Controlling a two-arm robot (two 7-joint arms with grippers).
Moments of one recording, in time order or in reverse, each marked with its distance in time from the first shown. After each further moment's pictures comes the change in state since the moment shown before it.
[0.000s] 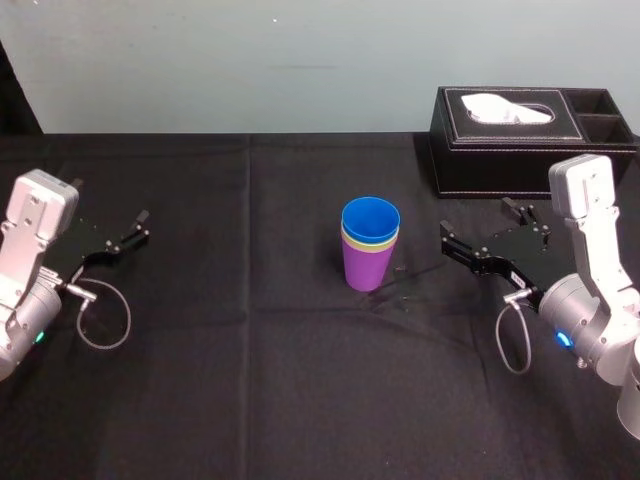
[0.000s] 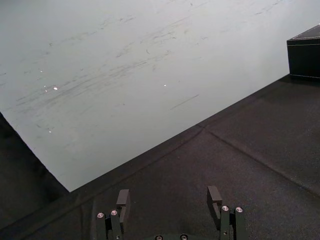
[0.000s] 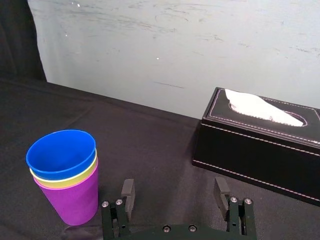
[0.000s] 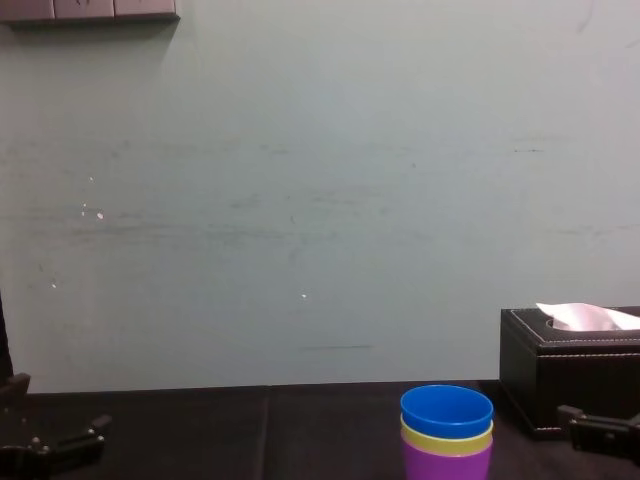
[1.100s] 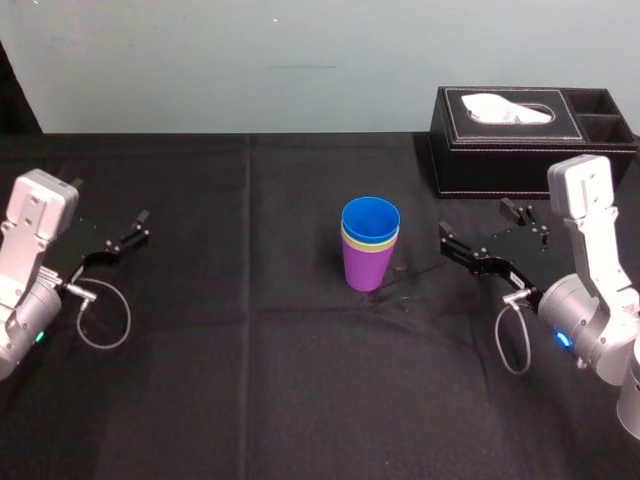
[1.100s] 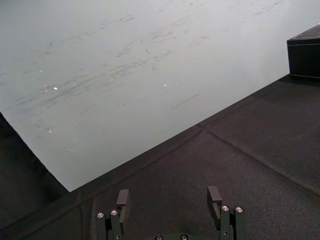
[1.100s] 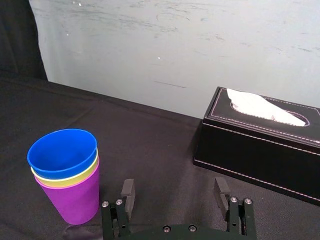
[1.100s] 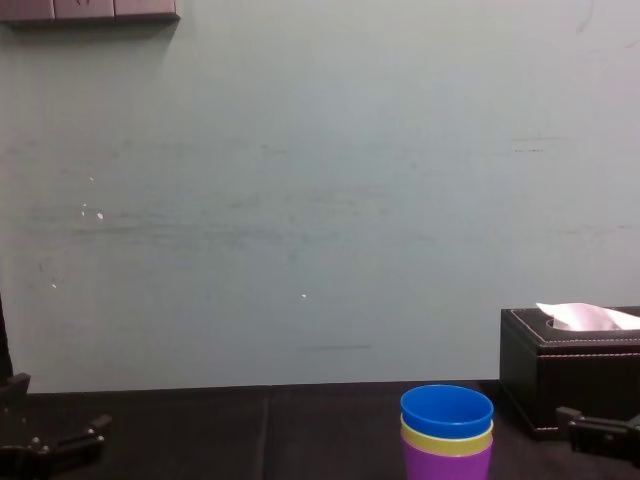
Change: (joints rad) left arm 0.000 0.000 0.000 0.000 0.000 0.000 0.000; right arm 0.002 0.000 -0.001 0.003 0.000 0.000 0.005
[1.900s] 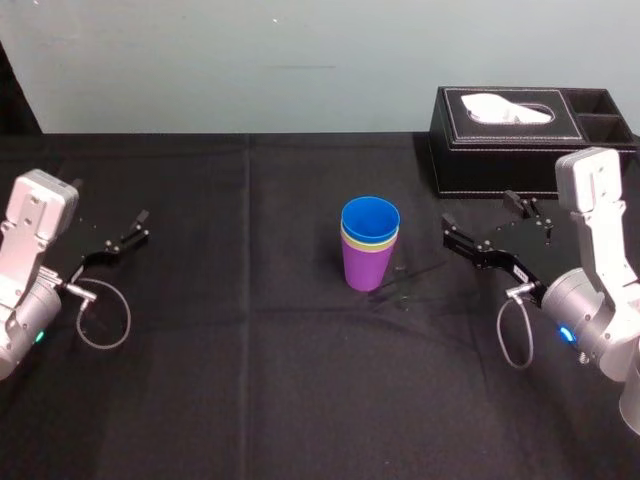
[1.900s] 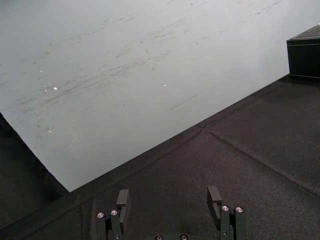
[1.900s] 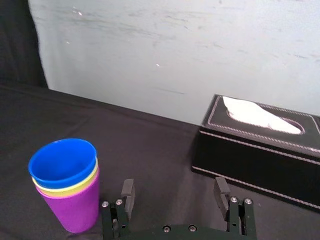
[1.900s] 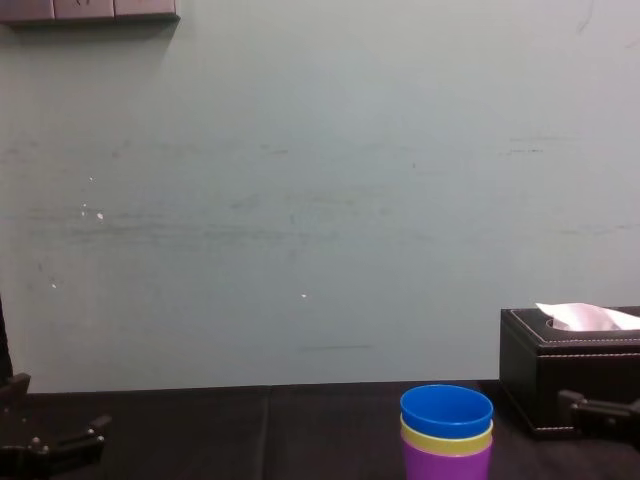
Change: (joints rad) left arm 0.000 0.000 0.000 0.000 0.000 0.000 0.000; right arm 0.000 0.009 0.003 -0.016 0.018 -0.006 -0.008
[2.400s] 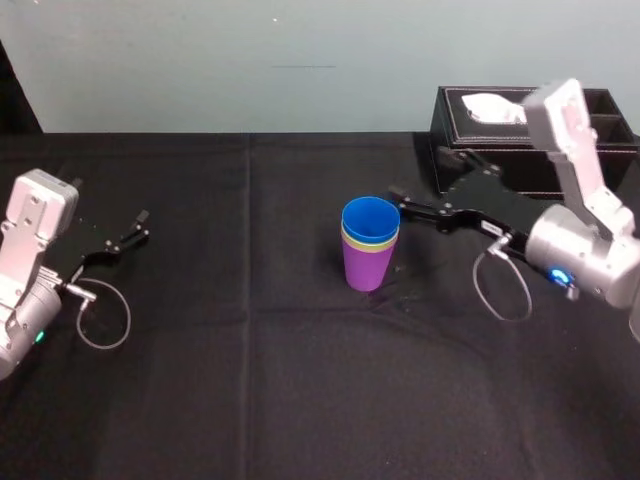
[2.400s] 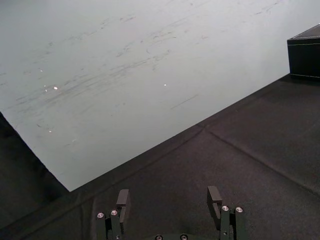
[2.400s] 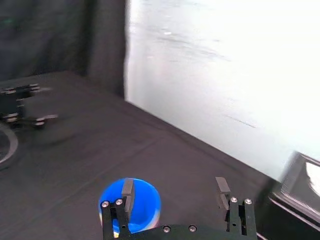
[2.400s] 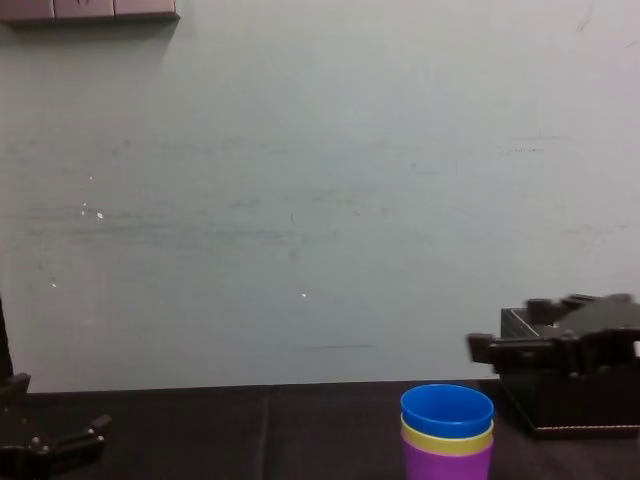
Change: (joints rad) left arm 0.000 0.000 0.000 0.000 0.000 0.000 0.000; right arm 0.239 0.086 -0.116 0.089 0.089 0.010 0.332
